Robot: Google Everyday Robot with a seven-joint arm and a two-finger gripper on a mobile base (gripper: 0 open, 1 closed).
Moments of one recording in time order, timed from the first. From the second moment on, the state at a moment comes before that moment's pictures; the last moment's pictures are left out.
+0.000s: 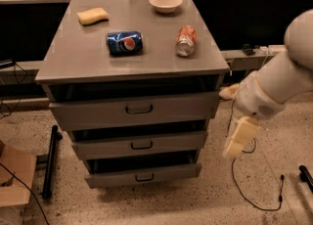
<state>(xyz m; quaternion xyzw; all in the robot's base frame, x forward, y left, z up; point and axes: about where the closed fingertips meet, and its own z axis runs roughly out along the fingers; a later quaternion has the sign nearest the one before) 0.455 -0.173 0.808 -0.63 0.75 0.12 0.17</state>
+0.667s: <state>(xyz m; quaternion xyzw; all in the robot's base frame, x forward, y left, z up) 0.449 -0.146 0.722 -0.63 0.74 0.17 0.19</state>
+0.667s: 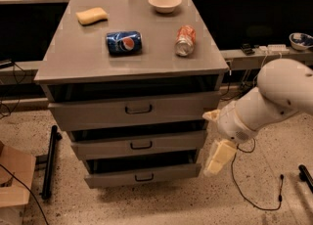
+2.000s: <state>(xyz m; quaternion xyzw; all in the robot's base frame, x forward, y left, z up) 0.493 -0.101 0.615 -0.60 0.74 0.21 0.23</state>
